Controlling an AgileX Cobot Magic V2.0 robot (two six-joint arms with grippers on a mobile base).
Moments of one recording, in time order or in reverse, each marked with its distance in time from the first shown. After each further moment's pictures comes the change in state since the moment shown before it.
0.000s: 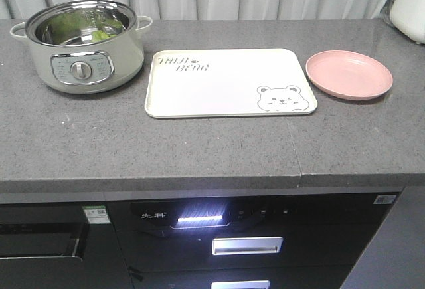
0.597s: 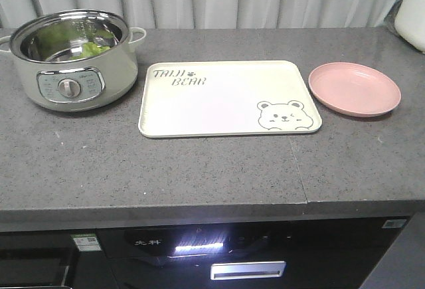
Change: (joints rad) left arm 0.000 0.000 0.000 0.000 0.000 0.000; right arm 0.000 0.000 0.000 0.000 0.000 0.000
